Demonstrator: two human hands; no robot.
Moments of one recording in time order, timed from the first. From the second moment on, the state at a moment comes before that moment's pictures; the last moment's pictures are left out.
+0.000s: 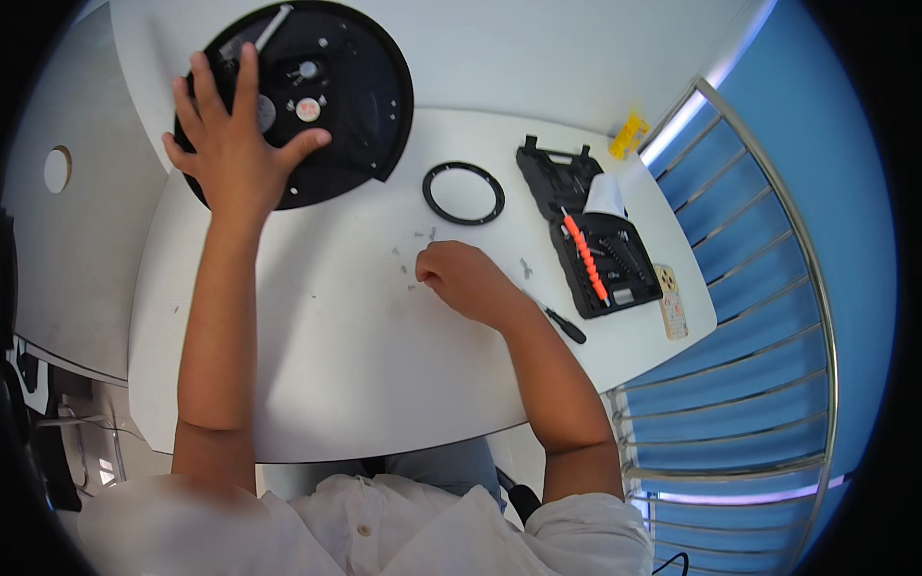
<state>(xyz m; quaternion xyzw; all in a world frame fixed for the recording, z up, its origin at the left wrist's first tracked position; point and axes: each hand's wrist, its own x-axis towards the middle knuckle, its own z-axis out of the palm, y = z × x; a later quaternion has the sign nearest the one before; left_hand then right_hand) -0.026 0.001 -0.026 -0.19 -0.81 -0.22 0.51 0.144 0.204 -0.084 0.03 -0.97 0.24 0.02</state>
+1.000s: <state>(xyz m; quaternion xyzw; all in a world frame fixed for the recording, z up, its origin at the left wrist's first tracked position) -0.016 0.001 -0.019 -0.20 -0.83 -0.29 0.42 -0.004 0.137 0.069 0.07 -0.90 0.21 0.38</state>
